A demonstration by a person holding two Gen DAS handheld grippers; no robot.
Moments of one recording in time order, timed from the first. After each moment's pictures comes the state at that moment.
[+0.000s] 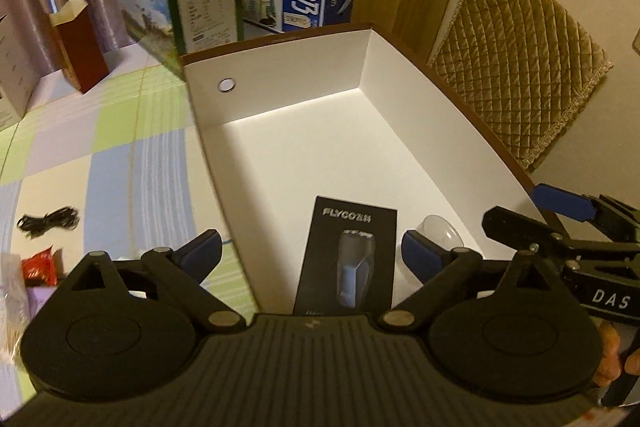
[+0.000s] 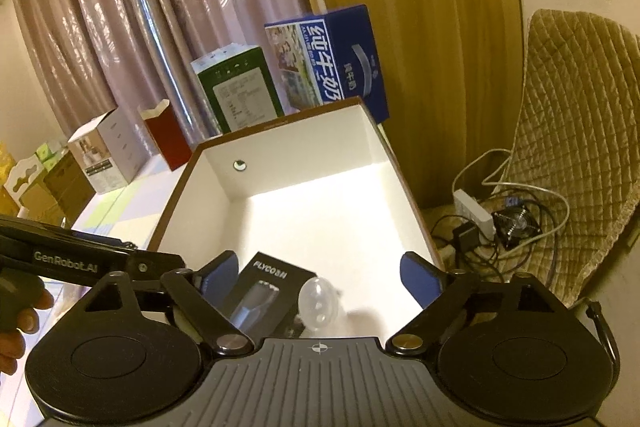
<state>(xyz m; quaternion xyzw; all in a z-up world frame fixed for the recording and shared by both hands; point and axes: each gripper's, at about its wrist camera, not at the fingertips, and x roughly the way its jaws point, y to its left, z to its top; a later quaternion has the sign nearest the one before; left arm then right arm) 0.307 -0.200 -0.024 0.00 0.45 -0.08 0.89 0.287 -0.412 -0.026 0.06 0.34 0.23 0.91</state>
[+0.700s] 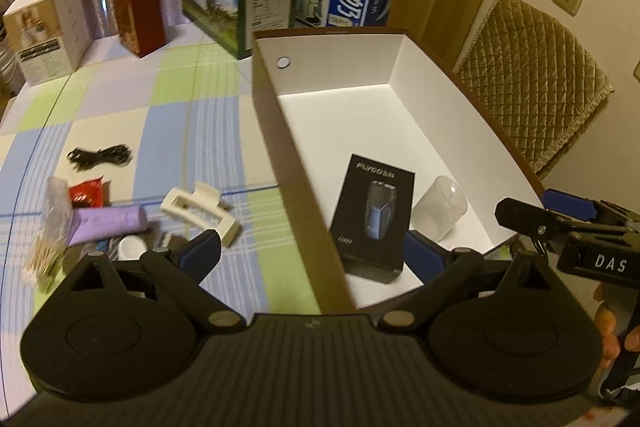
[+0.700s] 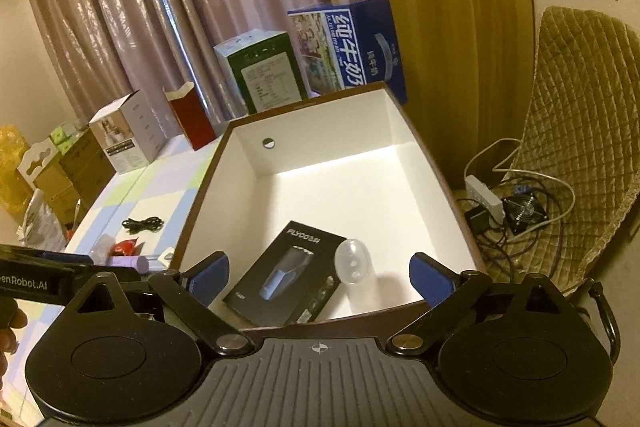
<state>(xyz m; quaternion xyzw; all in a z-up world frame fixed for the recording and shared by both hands) 0.227 -0.159 -0.008 -0.05 0.44 -0.03 0.90 0.247 -0.399 -0.016 0.05 0.35 0.25 0.90</state>
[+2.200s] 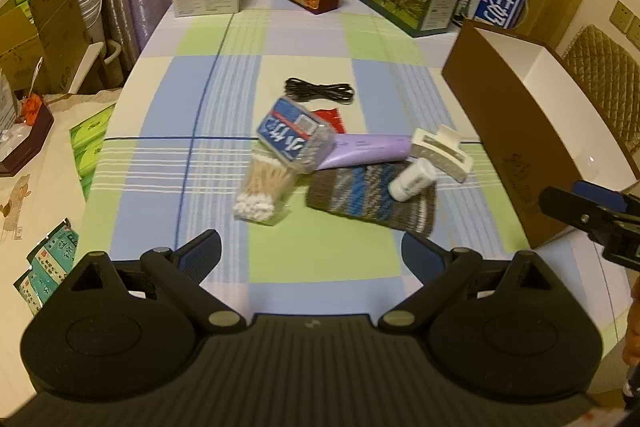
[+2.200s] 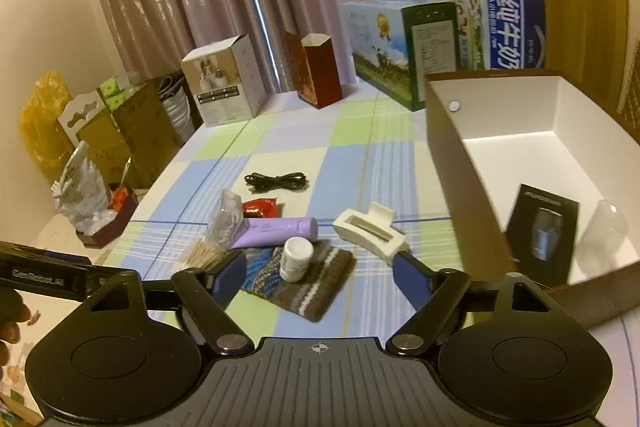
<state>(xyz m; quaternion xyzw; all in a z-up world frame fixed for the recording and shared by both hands) 0.133 0.092 -0.029 -0.08 0.45 0.04 0.89 0.162 -0.157 -0.047 0.01 0.35 0.30 0.89</state>
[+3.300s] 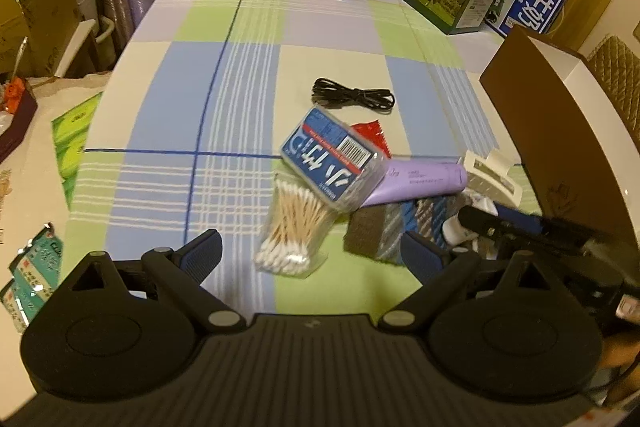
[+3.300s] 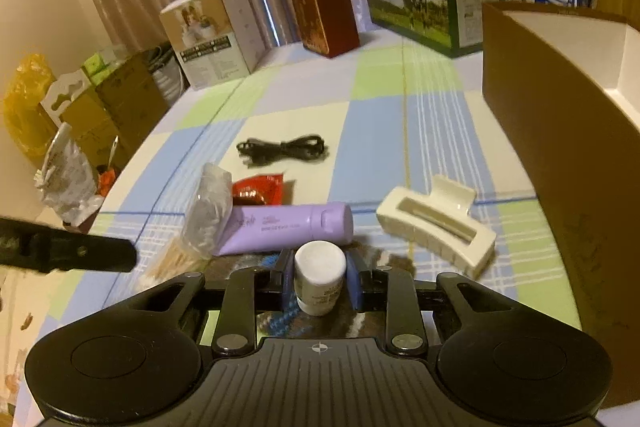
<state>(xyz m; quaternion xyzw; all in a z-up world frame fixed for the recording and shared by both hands) 0.206 0.139 -0.071 -0.11 0.48 0.03 0.87 0.224 -0.086 -0.117 0.01 0.38 0.30 0.87</state>
